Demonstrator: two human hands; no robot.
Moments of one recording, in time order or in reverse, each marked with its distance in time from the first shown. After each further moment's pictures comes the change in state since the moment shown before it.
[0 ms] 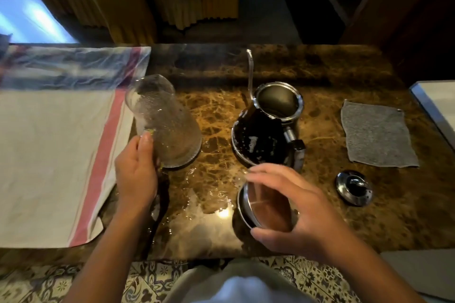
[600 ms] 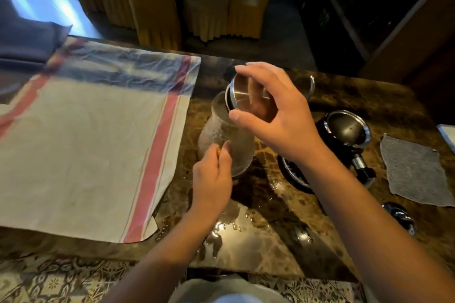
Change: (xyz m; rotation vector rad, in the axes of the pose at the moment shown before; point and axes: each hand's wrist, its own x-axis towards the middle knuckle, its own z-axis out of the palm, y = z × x) left_hand 0.002 -0.006 -0.012 -0.062 -0.190 0.079; right_hand 0.194 -0.103 0.038 -0.113 0.311 -0.289
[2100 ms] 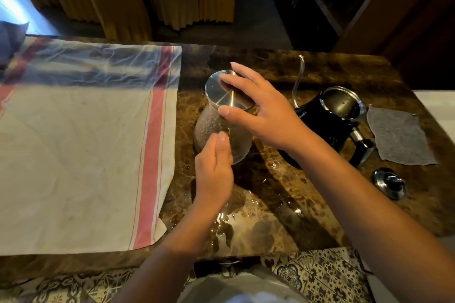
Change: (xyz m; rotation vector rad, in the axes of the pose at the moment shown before) left_hand 0.007 -0.008 -0.009 -0.217 -0.132 -0.030; right_hand -0.003 0.008 0.031 -0.099 -0.129 0.206
